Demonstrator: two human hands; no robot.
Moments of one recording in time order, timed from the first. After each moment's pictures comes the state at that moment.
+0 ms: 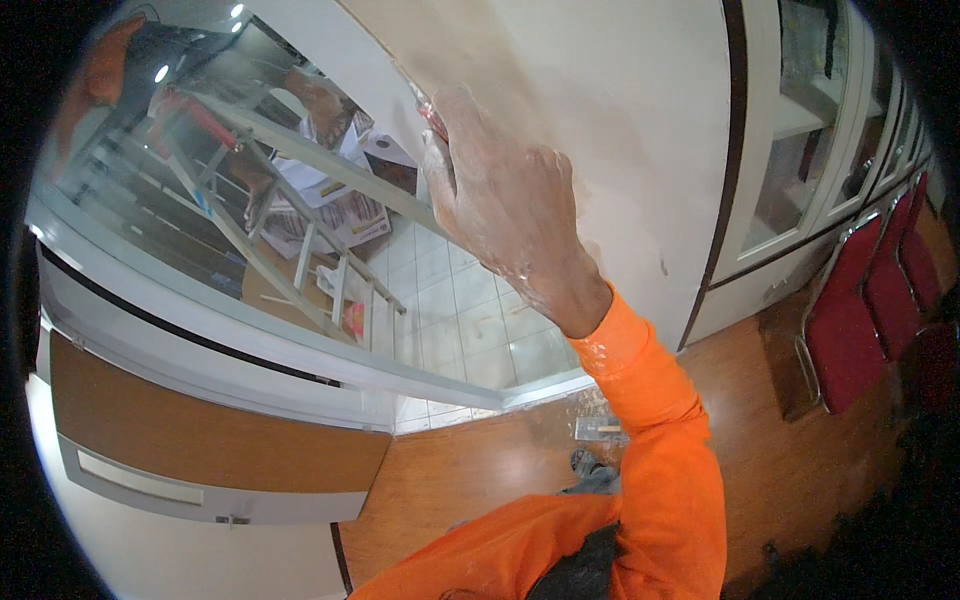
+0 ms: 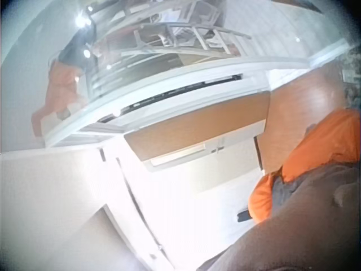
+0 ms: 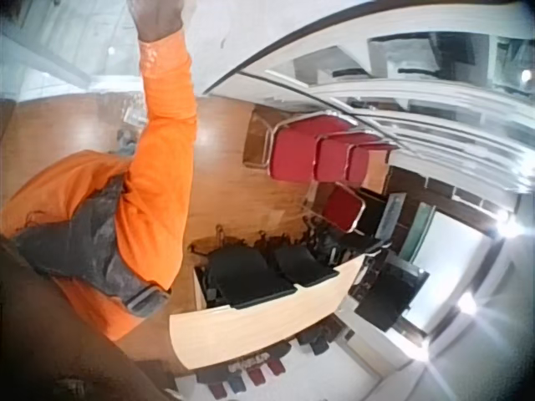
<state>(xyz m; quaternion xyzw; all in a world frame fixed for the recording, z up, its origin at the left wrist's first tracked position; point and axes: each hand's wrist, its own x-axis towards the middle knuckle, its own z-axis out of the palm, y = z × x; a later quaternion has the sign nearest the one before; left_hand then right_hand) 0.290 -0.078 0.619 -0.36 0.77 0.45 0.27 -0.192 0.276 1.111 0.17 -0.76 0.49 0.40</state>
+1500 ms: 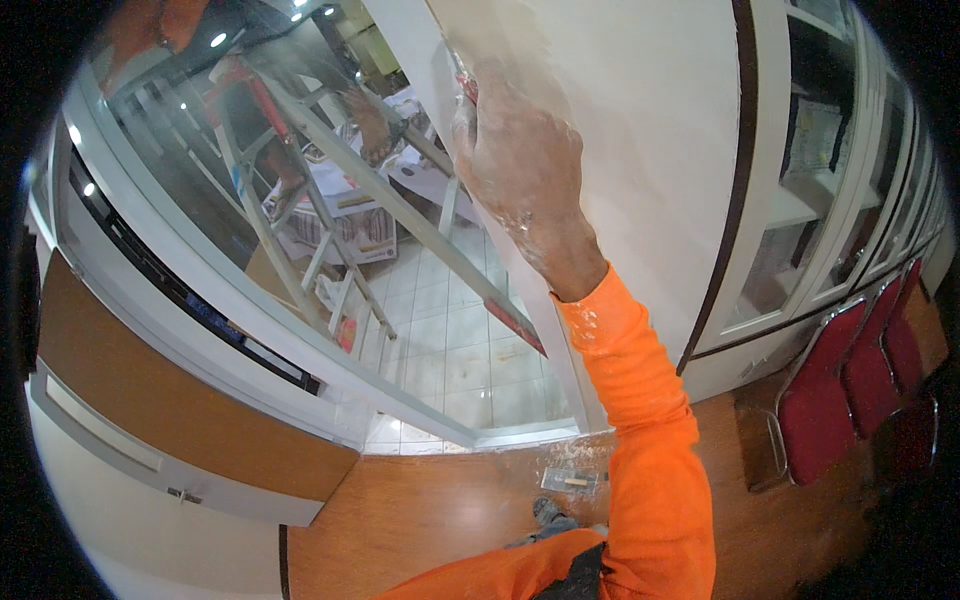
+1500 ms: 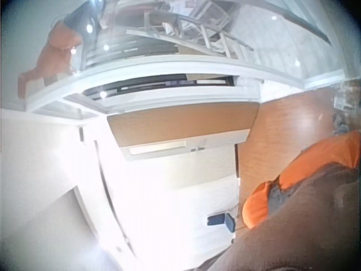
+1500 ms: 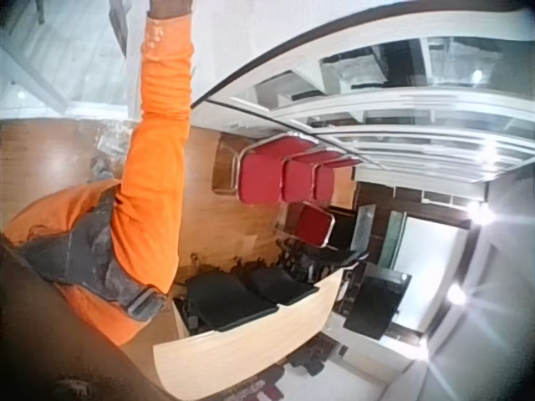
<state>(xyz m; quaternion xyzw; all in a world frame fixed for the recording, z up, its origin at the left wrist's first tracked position) 0.288 -0.019 0.597 -0.41 0.72 0.50 0.23 -0.212 0.270 1.188 0.19 -0.73 0.43 0.50</state>
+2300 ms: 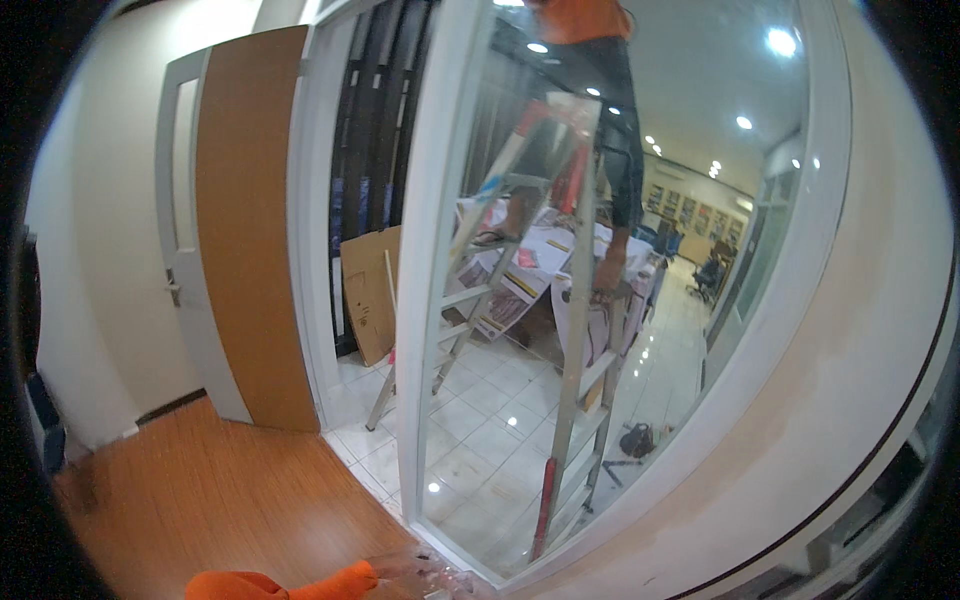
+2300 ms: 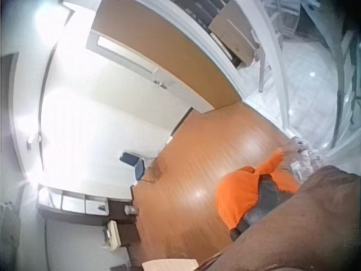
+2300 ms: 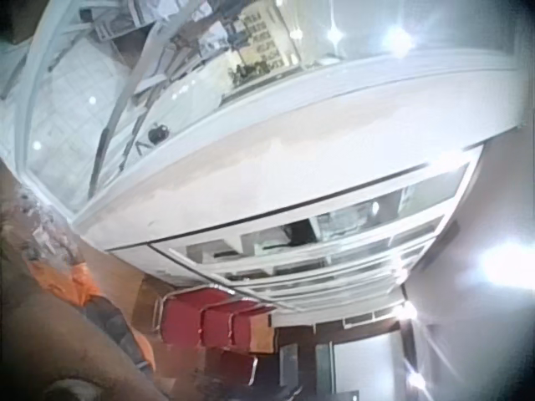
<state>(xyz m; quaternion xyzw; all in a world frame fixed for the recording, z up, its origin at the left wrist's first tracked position) 0.103 -0.005 0.751 -0.15 0.70 0.70 0.07 -0.036 0.150 0.852 0.28 -0.67 0.49 -0.48</state>
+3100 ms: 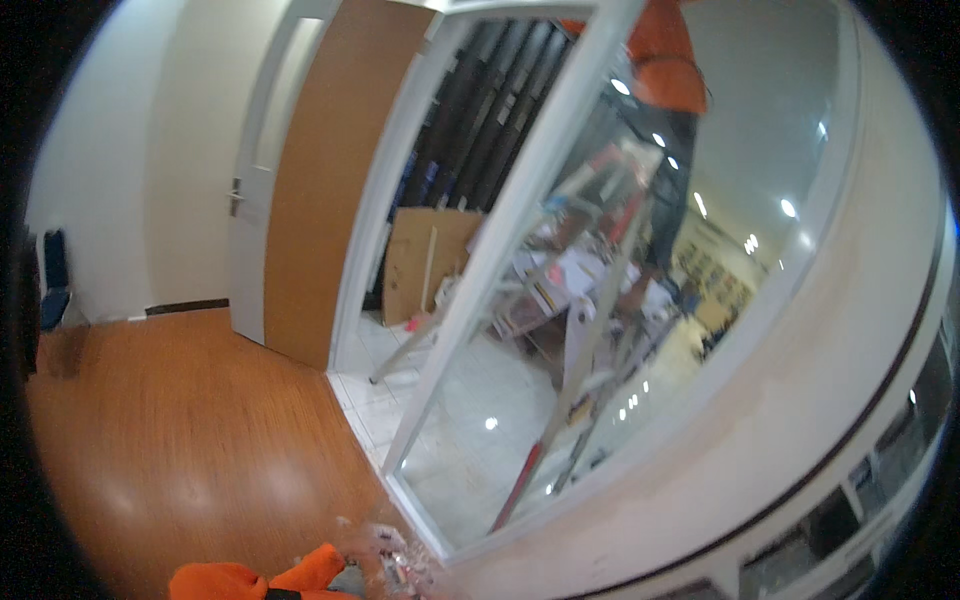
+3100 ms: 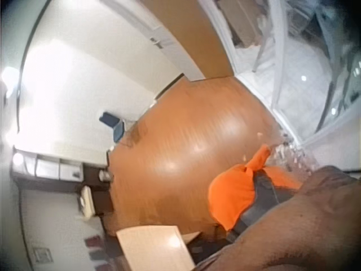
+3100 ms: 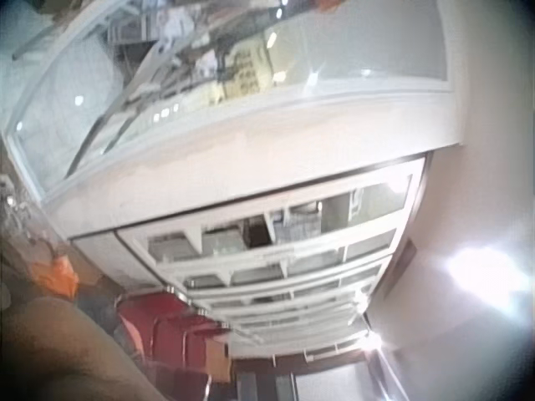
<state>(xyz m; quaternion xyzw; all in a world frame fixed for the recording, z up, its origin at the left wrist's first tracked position) 0.227 0.149 0.723 -0.17 0.71 0.67 -0.13 0.042 0.324 0.806 0.38 -0.67 0.34 -0.53</state>
